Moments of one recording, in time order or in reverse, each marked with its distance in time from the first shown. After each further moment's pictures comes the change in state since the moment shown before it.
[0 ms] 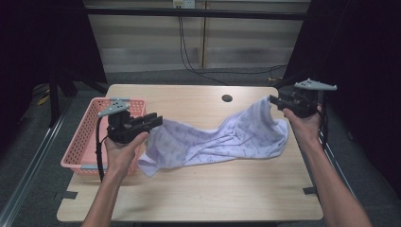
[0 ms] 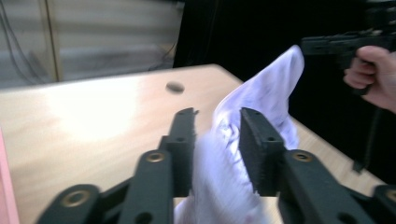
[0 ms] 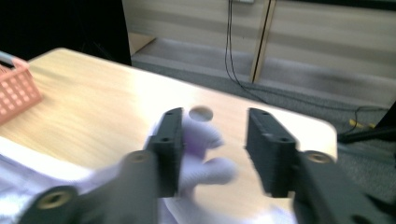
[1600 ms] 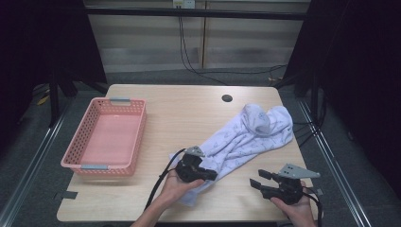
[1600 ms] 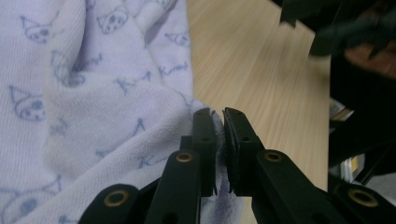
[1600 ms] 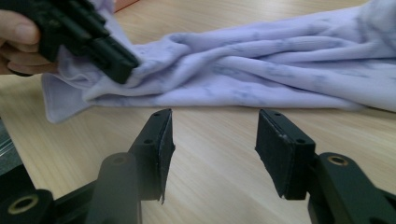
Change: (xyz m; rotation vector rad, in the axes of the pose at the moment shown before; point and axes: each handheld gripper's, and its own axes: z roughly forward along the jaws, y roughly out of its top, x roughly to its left) left arm -0.091 -0.115 0.137 0.458 -0.378 0.055; right arm 0.107 -0.176 -0.075 0.134 0.306 -0.002
